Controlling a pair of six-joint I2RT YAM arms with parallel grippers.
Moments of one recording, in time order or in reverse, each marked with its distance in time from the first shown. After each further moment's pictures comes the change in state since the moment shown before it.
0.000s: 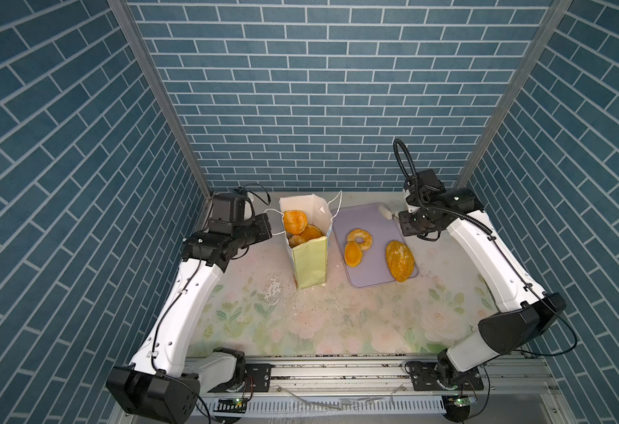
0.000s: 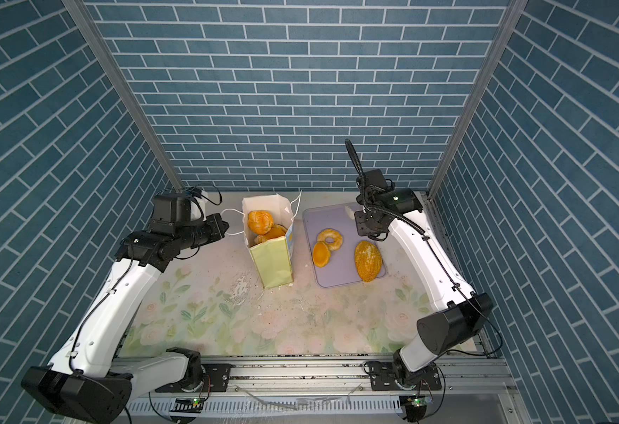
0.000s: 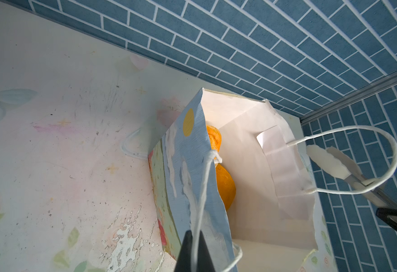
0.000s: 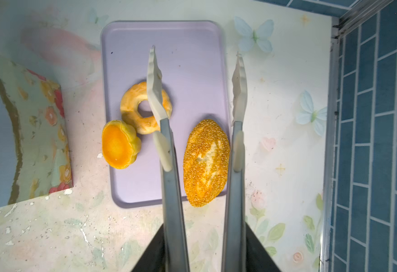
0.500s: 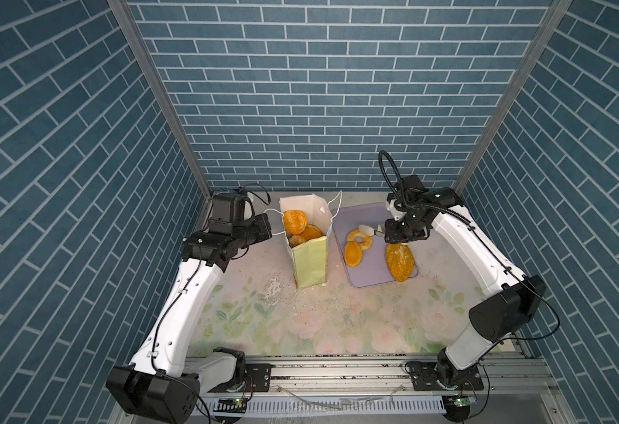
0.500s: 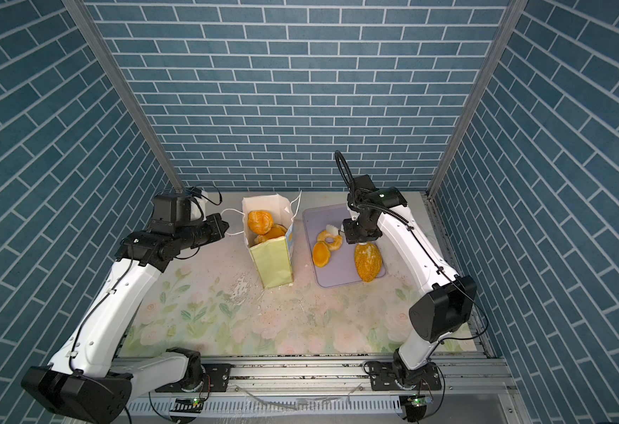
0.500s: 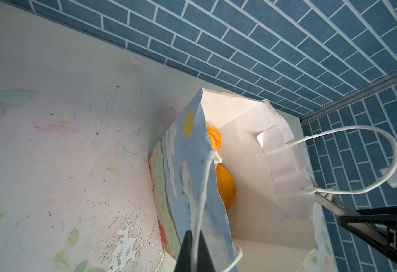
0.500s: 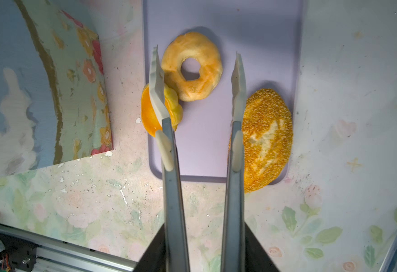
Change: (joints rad) left arm 0.000 0.000 0.000 0.000 0.000 0.000; right arm 0.017 0.095 -0.029 -0.026 -0.240 0.000
